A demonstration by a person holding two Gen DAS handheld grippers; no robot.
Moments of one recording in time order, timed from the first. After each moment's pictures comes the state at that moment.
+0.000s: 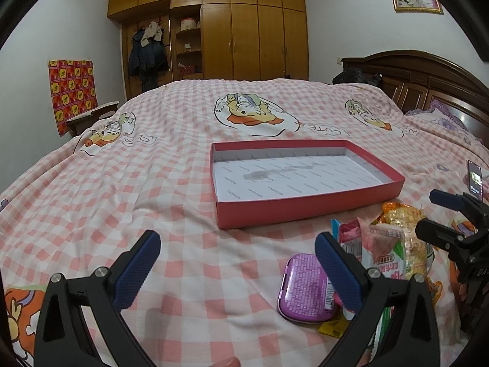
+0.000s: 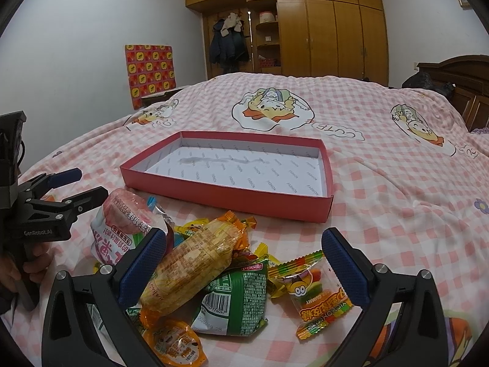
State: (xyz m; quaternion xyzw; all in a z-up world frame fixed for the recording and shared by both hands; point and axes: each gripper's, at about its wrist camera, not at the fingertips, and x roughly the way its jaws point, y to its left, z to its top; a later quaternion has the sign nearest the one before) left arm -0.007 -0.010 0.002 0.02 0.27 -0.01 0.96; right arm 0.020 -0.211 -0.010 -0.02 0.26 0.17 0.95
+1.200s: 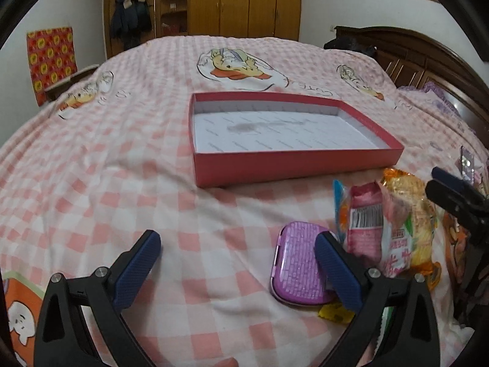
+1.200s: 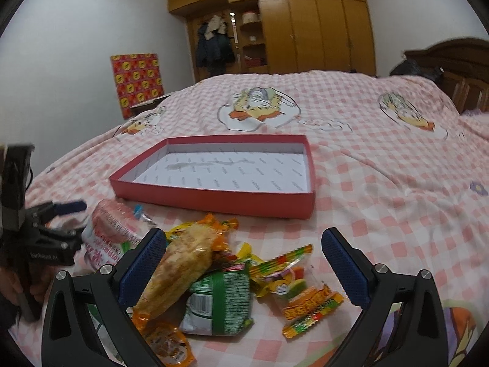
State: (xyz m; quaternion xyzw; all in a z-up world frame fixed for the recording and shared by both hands) left arm 0.022 -0.007 -0.025 0.00 0.37 -0.05 0.93; right arm 0.024 -0.230 -0.010 0.02 0.26 0.15 0.95
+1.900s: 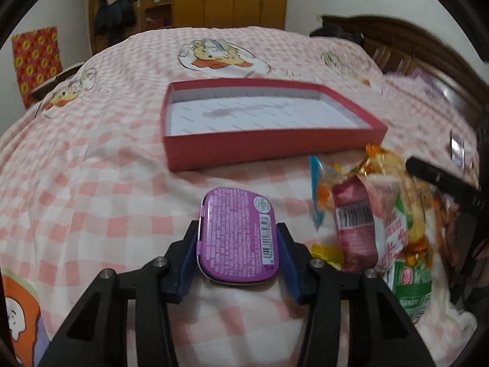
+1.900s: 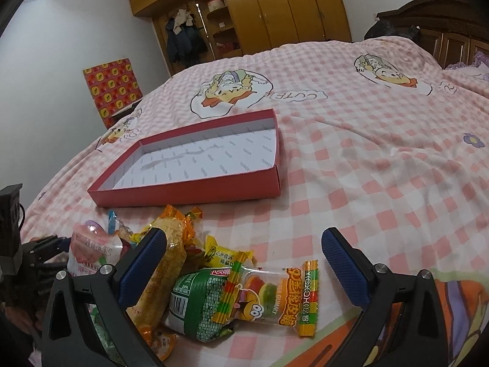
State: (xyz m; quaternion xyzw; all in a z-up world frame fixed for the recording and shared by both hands) left arm 0.012 -0.017 -0.030 0.00 0.39 -0.08 0.92; right arm 0.041 -0.260 -0.022 0.09 0.31 0.12 0.94
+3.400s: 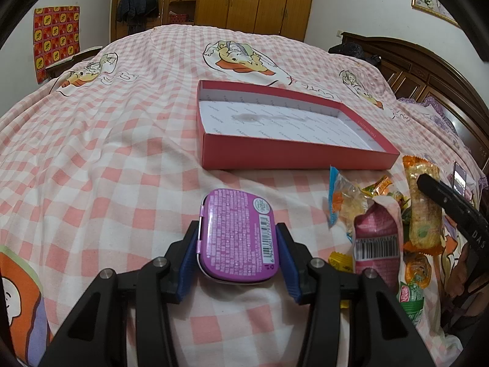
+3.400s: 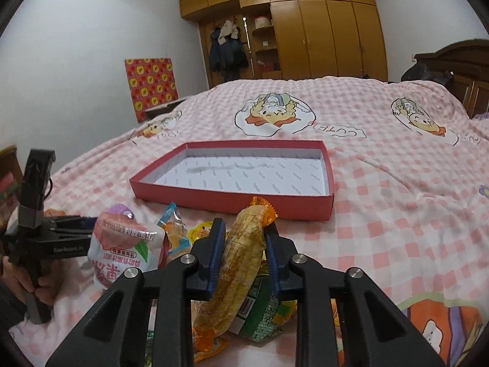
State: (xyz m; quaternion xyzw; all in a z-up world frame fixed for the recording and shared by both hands) left arm 0.015 0.008 -0.029 -0.05 0.38 -0.06 0.92; right arm 0.013 -0.220 -0.004 0.03 0.25 0.19 0.95
